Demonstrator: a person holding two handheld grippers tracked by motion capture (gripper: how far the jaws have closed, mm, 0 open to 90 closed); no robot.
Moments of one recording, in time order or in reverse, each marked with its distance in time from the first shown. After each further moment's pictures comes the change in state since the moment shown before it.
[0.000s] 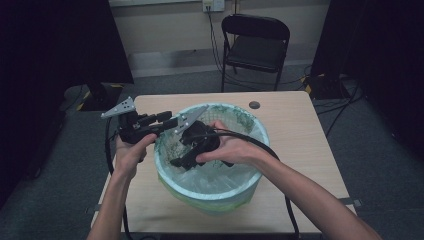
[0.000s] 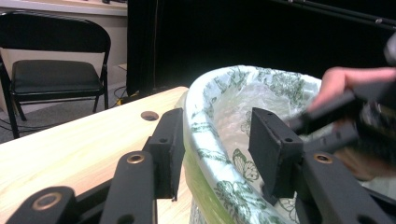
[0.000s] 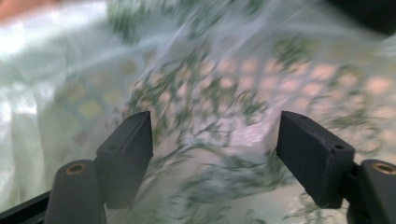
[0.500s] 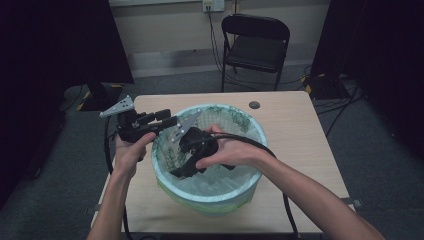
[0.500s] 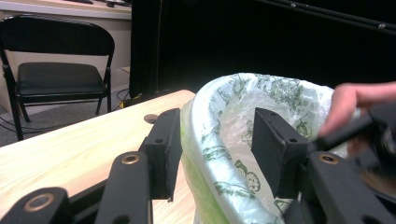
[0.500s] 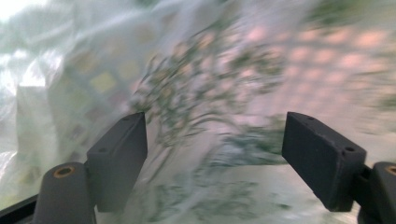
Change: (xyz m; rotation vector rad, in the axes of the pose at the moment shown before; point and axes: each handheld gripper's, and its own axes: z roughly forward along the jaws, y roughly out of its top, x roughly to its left) left arm 0.003 0.001 -0.002 -0.017 0.011 -0.009; right arm 0.006 0.001 -0.001 0.059 0.065 -0.018
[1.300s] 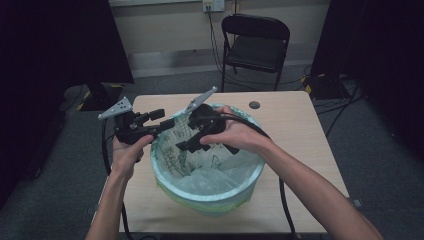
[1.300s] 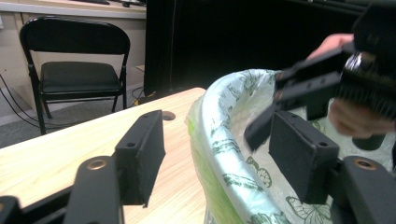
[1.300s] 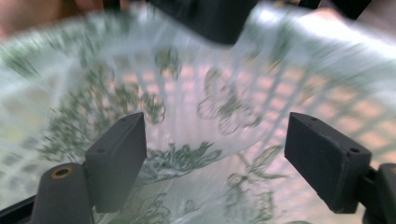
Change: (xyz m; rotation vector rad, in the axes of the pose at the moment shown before) left arm -0.002 -0.001 -0.005 0.009 0.065 0.021; right arm -0.039 0.007 -0.028 -0.099 -0.128 0.122
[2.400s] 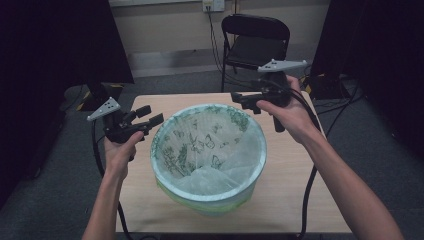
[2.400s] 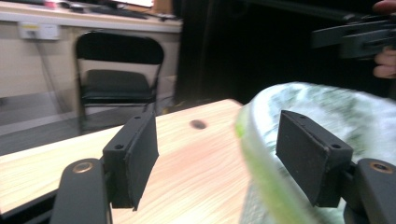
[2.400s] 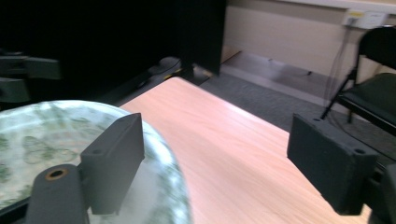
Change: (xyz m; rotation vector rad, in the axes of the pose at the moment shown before) left arm 0.013 -0.004 -0.020 -0.037 0.190 -0.016; right arm -0.070 -0.047 -0.122 -0.330 -0.431 0.249
